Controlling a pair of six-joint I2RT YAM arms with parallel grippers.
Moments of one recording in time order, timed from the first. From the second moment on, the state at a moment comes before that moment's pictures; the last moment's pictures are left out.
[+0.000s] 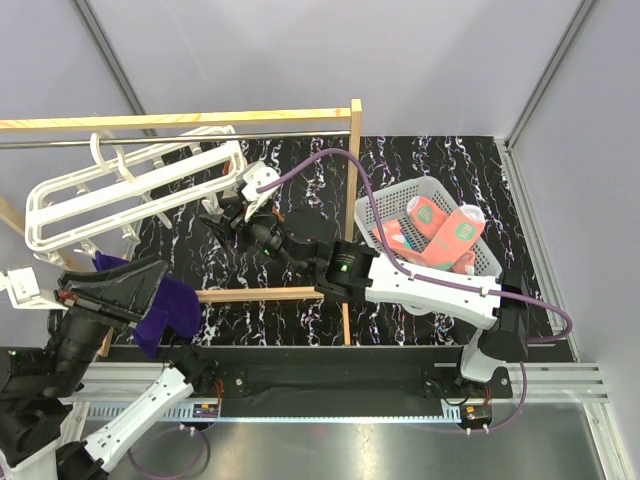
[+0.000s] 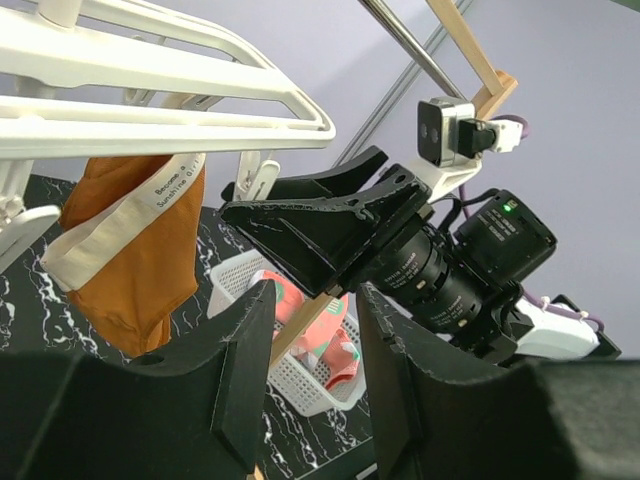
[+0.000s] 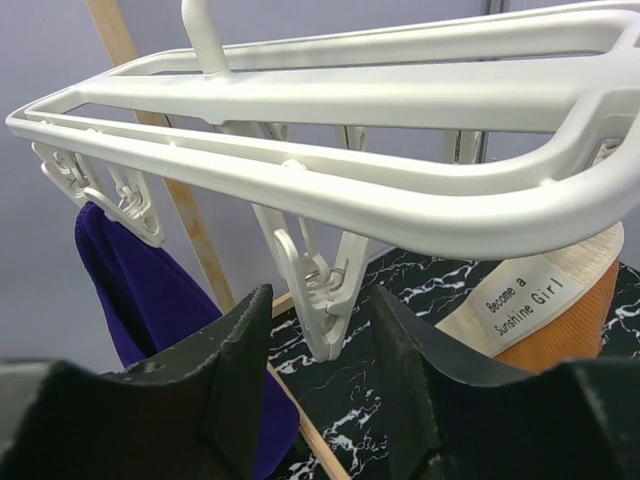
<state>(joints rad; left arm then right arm) -0.66 0.24 1.25 -0.71 -0.17 -0.61 1.28 1.68 1.63 0.24 0.30 0.08</state>
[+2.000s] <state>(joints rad) -0.66 0.44 1.07 -0.28 0.03 -0.90 1.10 1.65 2.01 -0.44 -0.52 0.71</state>
